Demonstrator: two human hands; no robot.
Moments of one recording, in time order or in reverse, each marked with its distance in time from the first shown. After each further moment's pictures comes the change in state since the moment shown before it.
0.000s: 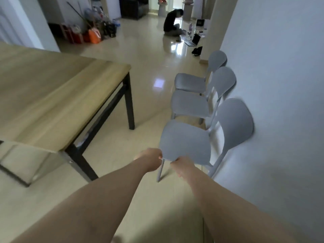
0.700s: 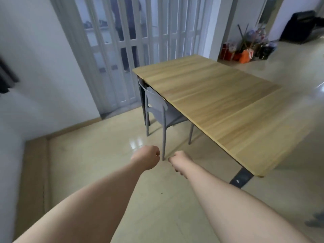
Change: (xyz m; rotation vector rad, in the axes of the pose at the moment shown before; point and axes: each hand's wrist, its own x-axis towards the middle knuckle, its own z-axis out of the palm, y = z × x) left_hand -0.312 -0.546 -0.077 -0.313 0.388 -0.719; right_hand -0.192 -0.367 0.486 -0.398 -0.491 -0.548
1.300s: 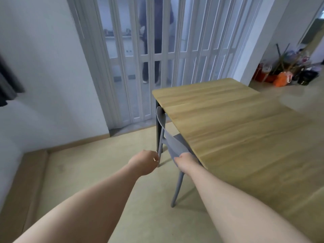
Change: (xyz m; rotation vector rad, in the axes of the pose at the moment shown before) left_hand 0.303 -0.080 -0.138 -0.083 0.046 -0.114; right_hand 0.294 -0.210 -0.061 -0.200 0.003 -0.104
